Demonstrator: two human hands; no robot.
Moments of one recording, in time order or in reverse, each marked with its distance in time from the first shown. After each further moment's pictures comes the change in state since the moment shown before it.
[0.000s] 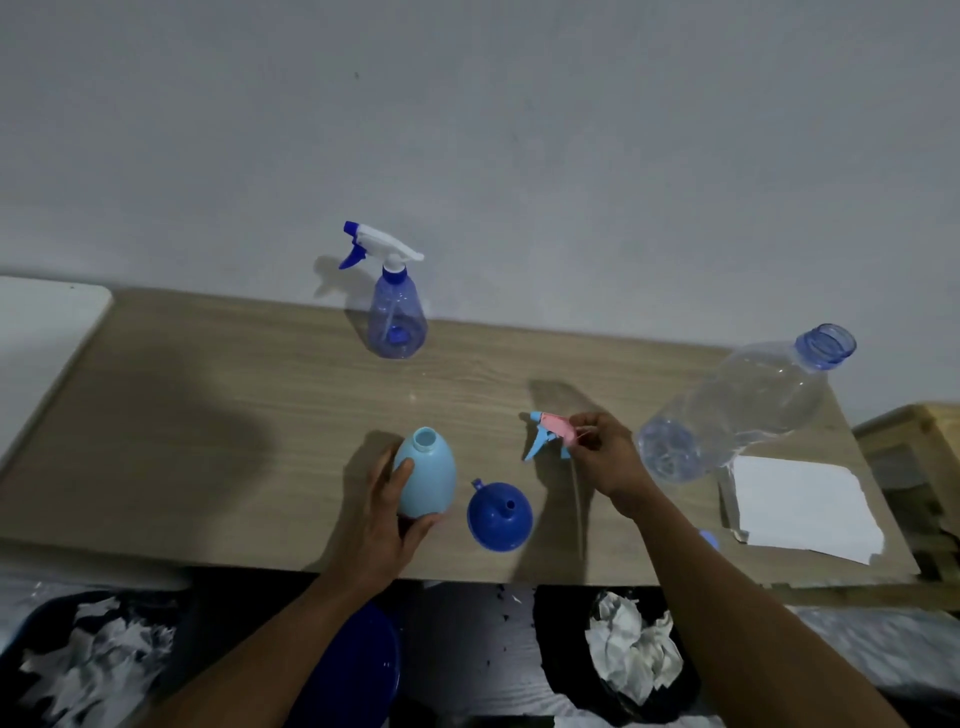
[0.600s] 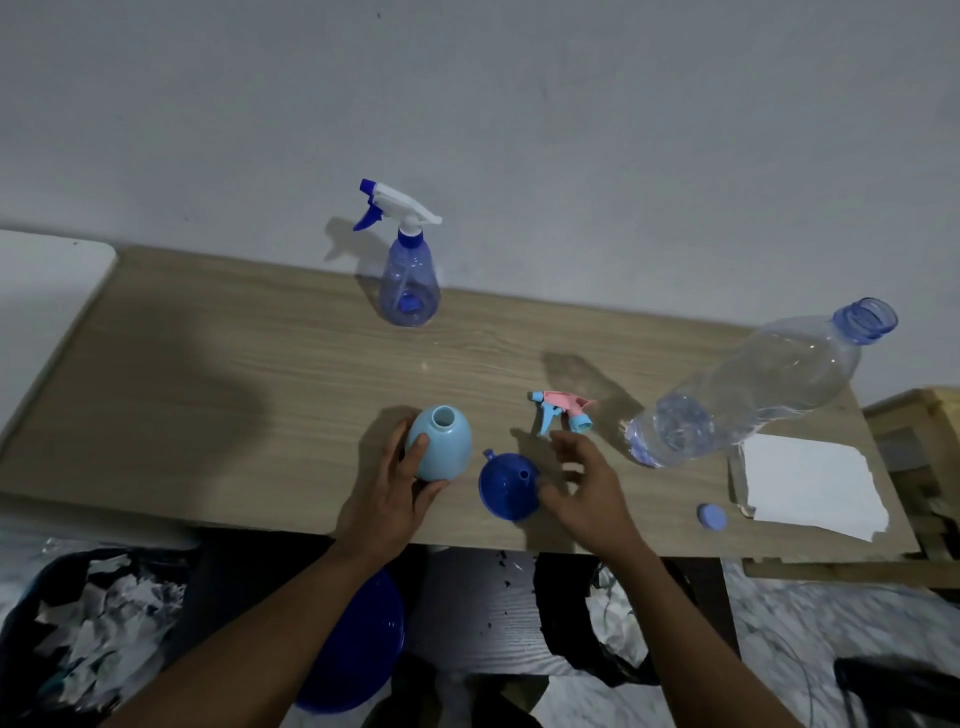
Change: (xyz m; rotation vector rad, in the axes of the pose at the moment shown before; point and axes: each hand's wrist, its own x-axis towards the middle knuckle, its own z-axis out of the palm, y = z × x) left_hand -0.010 -0.016 0.002 0.159 -0.009 0.022; right_hand -0.086 0.002 0.041 -0.086 -0.058 -0.126
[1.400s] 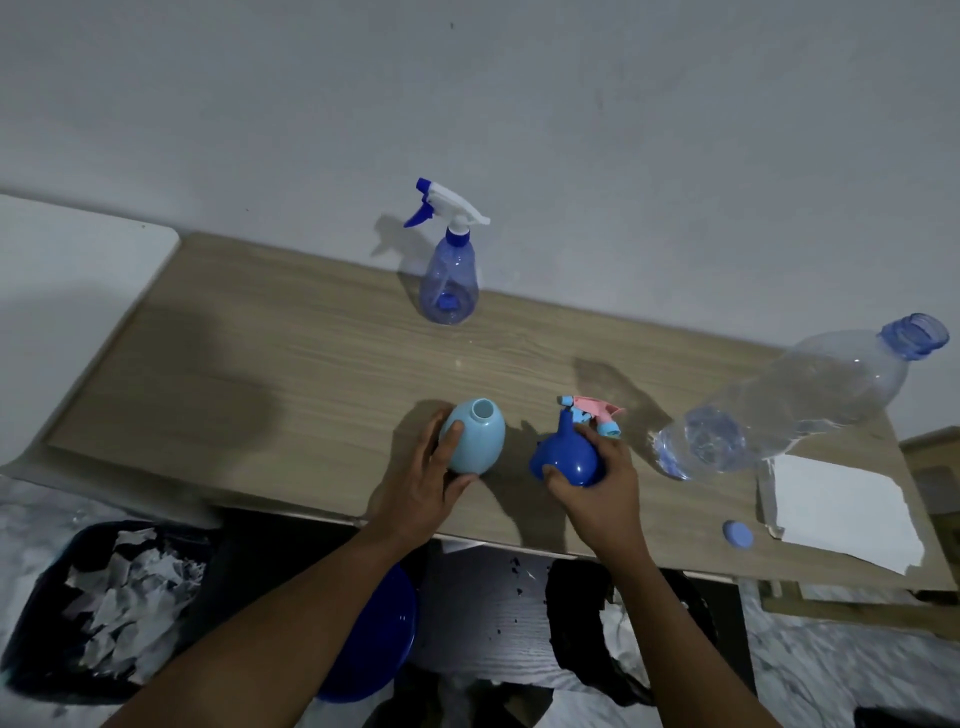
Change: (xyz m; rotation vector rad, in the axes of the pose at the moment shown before) left_hand 0.000 0.014 -0.004 -0.027 -0.006 -0.041; right_hand -0.007 -0.023 0.027 0.147 0.192 -0.023
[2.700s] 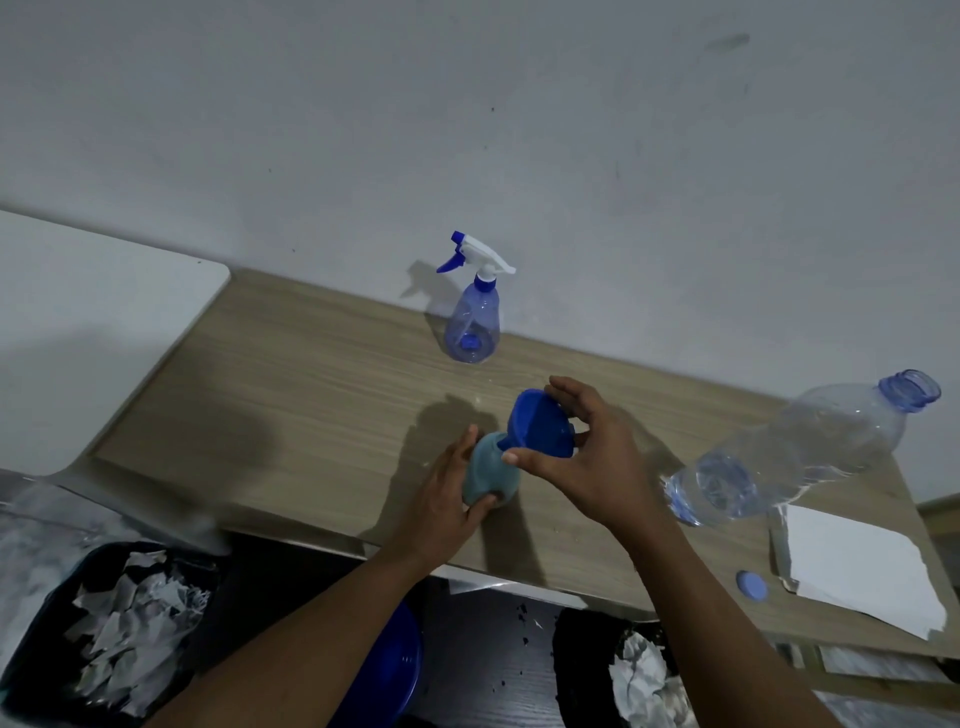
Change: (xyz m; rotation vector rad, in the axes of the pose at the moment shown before) left_hand 0.017 0.019 -0.019 -0.287 -0.036 -0.236; right_hand 0.022 -0.111 0.004 -0.154 -0.259 -0.273
